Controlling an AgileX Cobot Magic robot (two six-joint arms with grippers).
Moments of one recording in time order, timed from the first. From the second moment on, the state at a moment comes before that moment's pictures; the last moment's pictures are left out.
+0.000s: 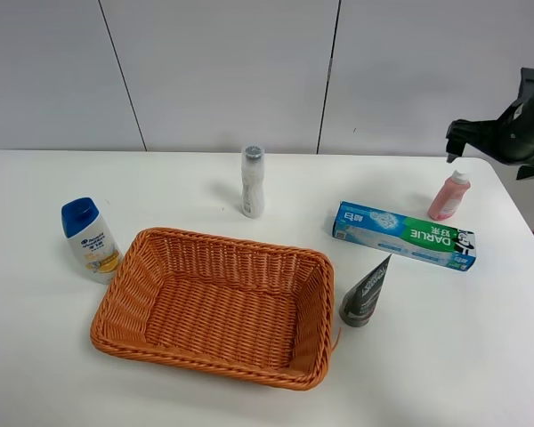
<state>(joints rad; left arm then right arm) -0.06 -0.01 -0.51 0.08 1.05 -0.05 -0.05 1.76 -1.18 -0.22 0.53 0.48</state>
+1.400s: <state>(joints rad) -0.06 -0.01 -0.51 0.08 1.05 -0.05 -0.05 2.00 -1.23 -0.15 0.39 0.51</state>
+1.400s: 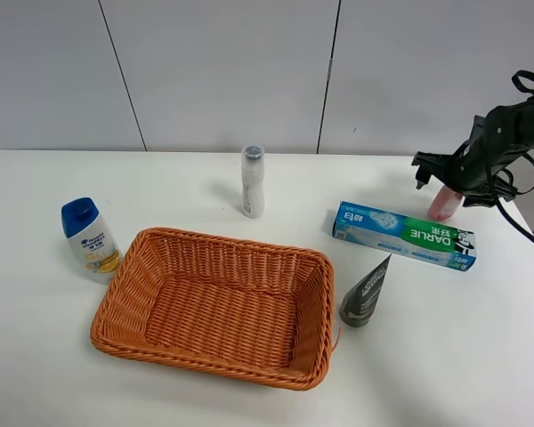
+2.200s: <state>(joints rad) -0.06 -0.01 -0.51 0.08 1.05 -0.05 0.00 1.67 -1.24 -0.15 0.29 0.26</state>
